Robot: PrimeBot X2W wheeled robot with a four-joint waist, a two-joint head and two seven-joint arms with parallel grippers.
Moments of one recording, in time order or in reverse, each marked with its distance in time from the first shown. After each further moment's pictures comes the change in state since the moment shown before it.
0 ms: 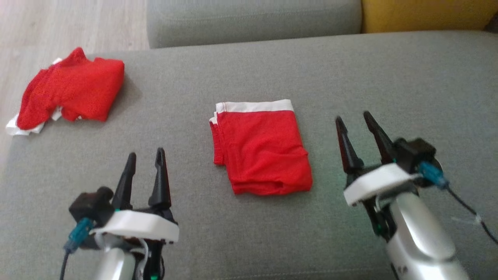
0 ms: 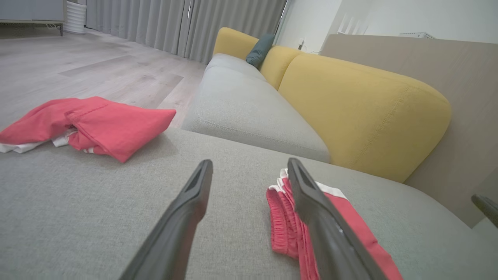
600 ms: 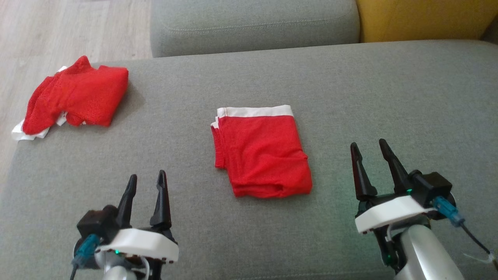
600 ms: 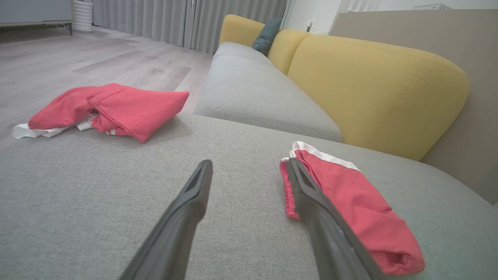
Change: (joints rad) left arm 0.075 -0.006 0.012 0.029 0.065 0.000 0.000; right arm 0.208 0.016 -0.101 -0.171 -0.051 0.000 0.000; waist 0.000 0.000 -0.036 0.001
